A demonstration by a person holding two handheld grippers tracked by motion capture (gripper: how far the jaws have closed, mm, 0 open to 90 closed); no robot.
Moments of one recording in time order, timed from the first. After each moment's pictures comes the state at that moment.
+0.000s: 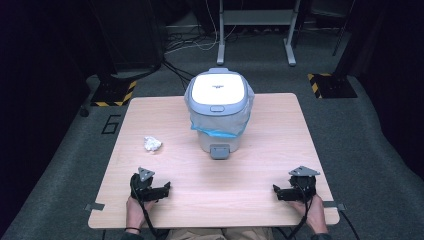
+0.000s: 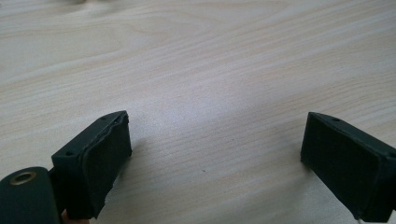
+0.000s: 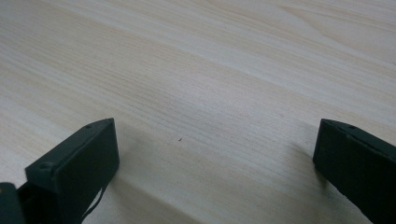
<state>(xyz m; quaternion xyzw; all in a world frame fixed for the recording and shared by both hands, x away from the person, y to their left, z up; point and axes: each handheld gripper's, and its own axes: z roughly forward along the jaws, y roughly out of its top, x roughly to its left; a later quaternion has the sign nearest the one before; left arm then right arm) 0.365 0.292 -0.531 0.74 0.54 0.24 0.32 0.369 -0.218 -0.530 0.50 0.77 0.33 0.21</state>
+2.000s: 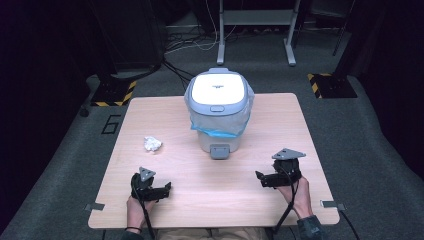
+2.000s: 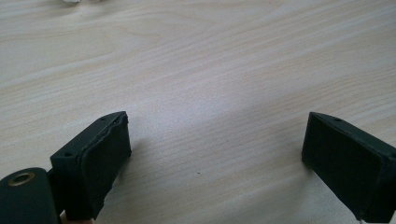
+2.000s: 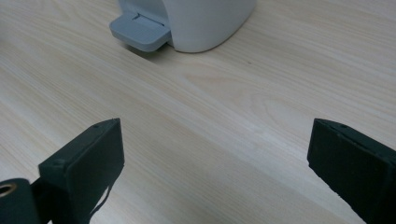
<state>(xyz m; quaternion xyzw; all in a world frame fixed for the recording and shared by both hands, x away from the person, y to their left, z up) 0.365 0.291 -0.531 0.75 0.53 0.23 0.32 0.385 -0.159 -0.454 0.44 0.80 0.37 0.20</state>
